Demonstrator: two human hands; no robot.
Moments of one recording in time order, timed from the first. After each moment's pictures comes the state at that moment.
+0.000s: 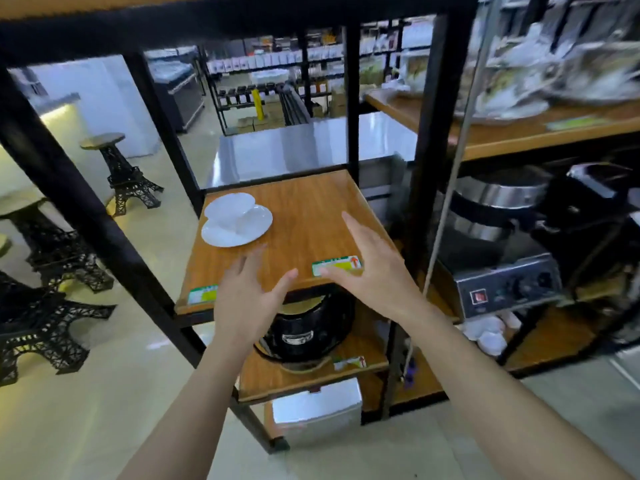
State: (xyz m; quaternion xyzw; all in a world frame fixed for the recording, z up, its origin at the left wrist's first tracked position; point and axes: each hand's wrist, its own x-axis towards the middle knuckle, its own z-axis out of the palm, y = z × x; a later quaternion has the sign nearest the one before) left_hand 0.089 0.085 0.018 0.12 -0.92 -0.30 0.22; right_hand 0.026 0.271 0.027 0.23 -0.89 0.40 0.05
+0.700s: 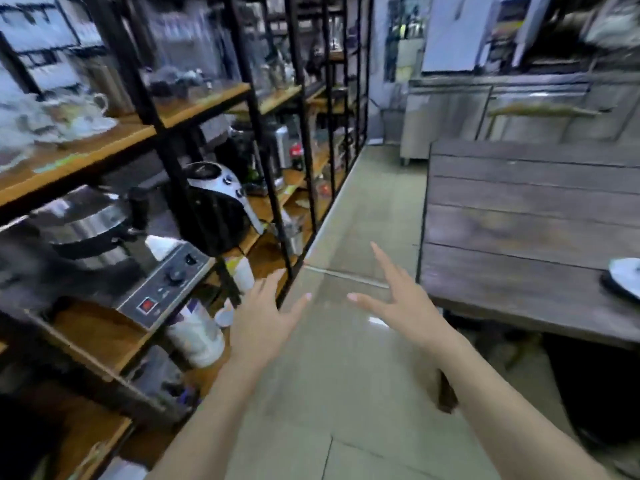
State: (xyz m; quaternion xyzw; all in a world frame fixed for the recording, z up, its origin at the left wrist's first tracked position) left_hand 0.244 0.532 0.003 -0.35 -0.87 -0.35 -0.01; right_hand 0.392 0.692 0.004 -0.28 -0.86 0.39 0.17
